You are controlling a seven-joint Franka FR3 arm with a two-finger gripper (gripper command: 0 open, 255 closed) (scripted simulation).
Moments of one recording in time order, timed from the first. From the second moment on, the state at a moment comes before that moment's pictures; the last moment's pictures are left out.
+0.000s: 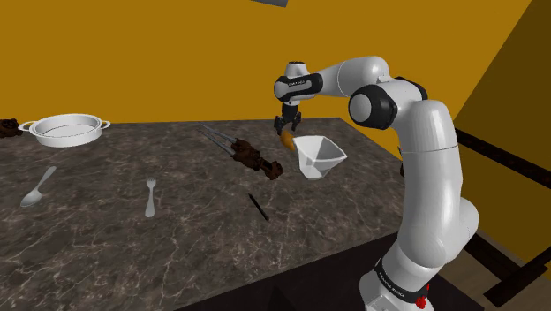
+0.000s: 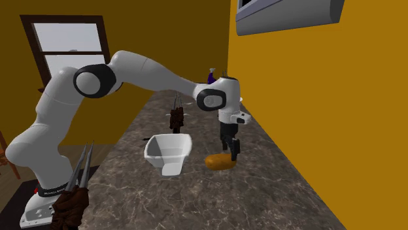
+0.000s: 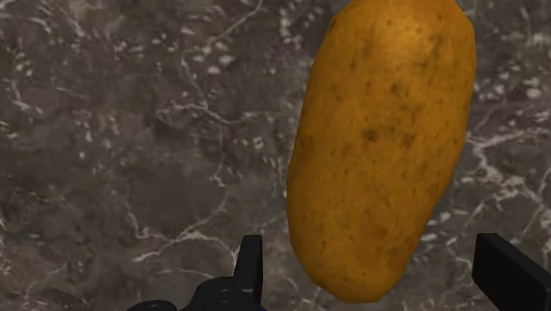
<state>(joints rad) -0.13 0.62 -0.17 -1.38 0.01 2.02 -0.17</state>
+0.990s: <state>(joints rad) -0.14 0.64 -0.17 -1.40 0.01 2.07 -0.17</state>
